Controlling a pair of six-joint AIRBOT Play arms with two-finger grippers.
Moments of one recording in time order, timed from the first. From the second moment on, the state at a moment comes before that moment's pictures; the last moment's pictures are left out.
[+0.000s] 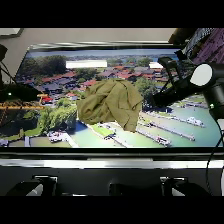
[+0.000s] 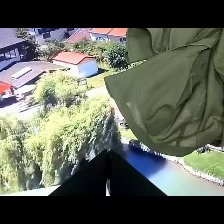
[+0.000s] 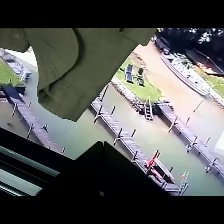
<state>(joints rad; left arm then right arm) -0.02 -0.98 1.30 1.35 -1.20 -1.36 0.17 -1.21 1.43 -1.36 1.46 1.39</state>
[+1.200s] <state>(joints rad) 0.07 -1.45 1.13 0.87 -0.99 -1.41 0.17 -1.21 1.43 -1.35 1.42 1.38</state>
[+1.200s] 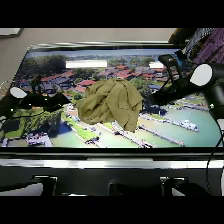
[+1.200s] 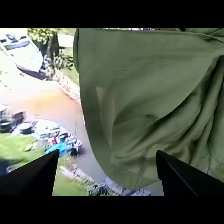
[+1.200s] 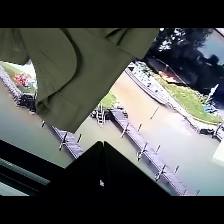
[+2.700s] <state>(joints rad) 0.01 -1.79 1.23 0.61 -0.77 -1.26 0.12 -1.21 1.43 -1.41 1.40 1.50</state>
